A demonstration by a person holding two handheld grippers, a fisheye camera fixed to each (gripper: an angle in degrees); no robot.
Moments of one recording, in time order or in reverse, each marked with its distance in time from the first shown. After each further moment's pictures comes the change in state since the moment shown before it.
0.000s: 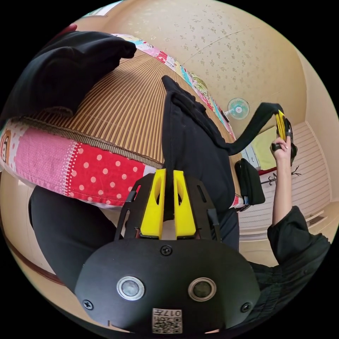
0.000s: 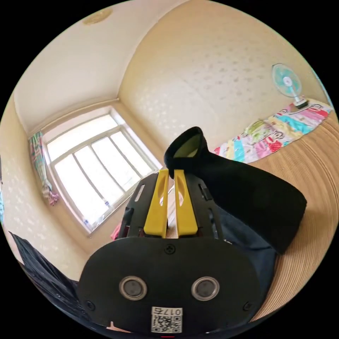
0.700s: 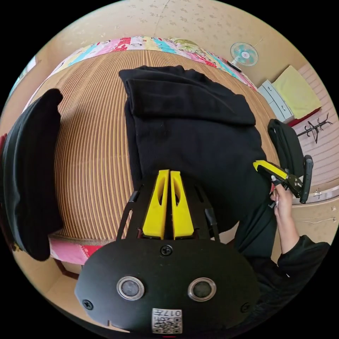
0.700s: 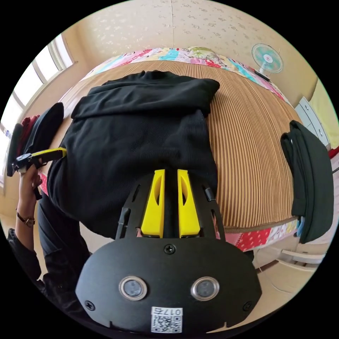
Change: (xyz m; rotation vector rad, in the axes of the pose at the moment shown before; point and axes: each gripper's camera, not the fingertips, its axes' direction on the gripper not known) left arm 0.131 -0.118 0.115 -0.272 -0.358 0.318; right arm 0.064 0.327 0.163 -0.779 0.881 -0.059
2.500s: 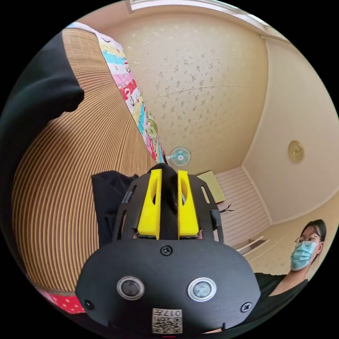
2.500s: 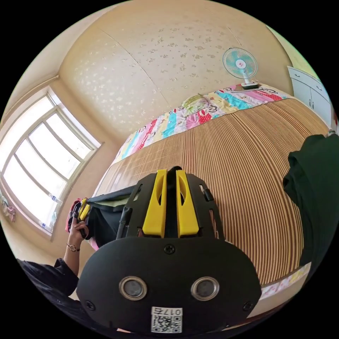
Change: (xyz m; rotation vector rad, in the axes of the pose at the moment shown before) left arm -0.285 -0.020 -0.142 0.625 0.923 -0.393; right arm 0.239 -0.115 -0.140 0.445 -0.430 0.237
